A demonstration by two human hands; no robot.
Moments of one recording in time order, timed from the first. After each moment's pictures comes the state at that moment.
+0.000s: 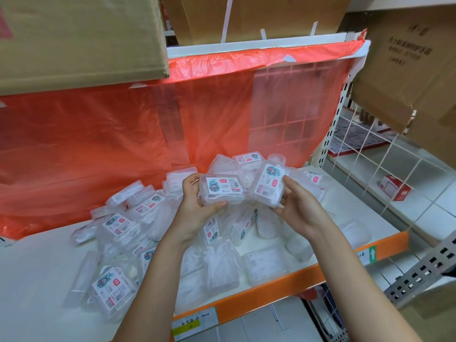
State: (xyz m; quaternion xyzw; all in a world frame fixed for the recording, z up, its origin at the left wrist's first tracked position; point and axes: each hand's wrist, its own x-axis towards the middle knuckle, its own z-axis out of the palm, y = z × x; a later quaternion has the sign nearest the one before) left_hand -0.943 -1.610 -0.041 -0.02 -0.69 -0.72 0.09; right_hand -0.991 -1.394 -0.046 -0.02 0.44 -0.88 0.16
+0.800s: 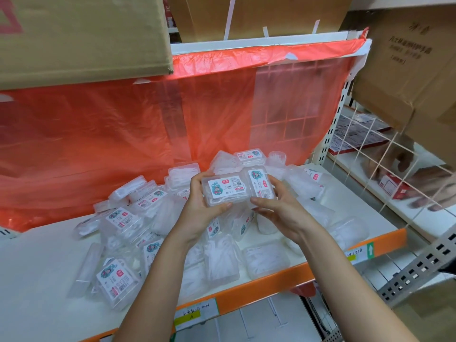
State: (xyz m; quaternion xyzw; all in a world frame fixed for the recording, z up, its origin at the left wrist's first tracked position) left_hand -0.932 -1.605 -0.043 -0.04 -0.71 -0.69 0.08; right_hand -0.968 -1.418 -0.045 -0.06 0.57 -0.80 0.16
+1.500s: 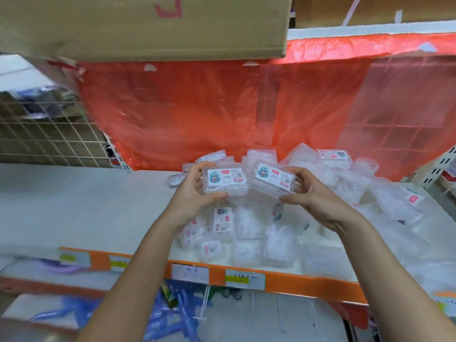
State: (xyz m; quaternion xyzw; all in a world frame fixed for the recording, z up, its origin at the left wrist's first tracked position) left_hand -0.833 -1.700 -0.023 0.11 -0.76 -0.61 0.19; right_hand -0.970 -1.477 -0.024 -0.25 0.66 -0.65 0.27
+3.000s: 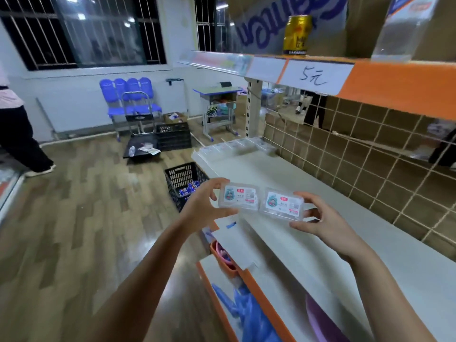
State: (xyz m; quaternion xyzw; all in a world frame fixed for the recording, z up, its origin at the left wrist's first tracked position) left_hand -0.336 -2.305 -0.055 0.45 -0.77 -0.24 0.38; right_hand -0.608 -2.208 -0.036 -0.60 0.57 -0.43 0.36
